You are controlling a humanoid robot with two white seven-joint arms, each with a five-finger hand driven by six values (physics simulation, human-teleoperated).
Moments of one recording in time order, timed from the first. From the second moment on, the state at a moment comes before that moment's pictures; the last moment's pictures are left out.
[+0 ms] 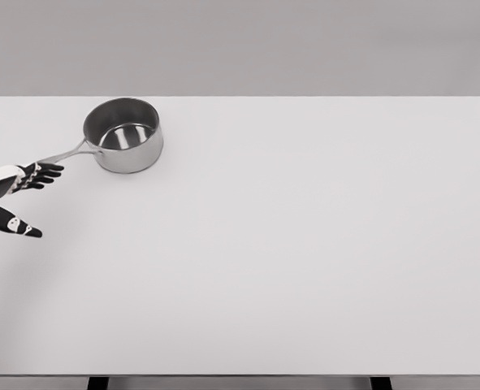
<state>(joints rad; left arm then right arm) -0.25 1.05 -0.36 -1.49 0.42 0.07 -0.61 0.01 0.00 -0.30 0.05 0.25 -0.01 0.09</state>
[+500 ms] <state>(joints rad) -0.26 1.07 -0.41 -1.50 0.39 0.07 -0.61 0.01 0.00 -0.30 0.05 0.25 -0.01 0.09</state>
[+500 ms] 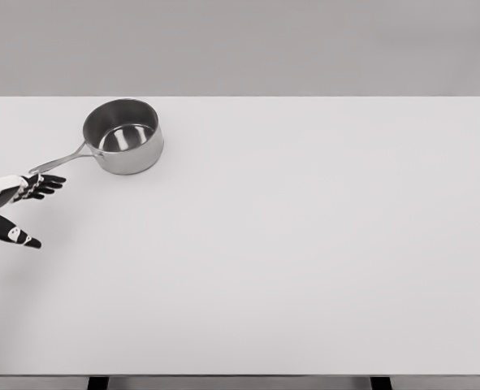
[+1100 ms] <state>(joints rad) -0.28 1.12 -0.41 -1.60 0.39 0.13 -0.61 0.01 0.00 -0.30 0.05 0.25 -0.01 0.09</state>
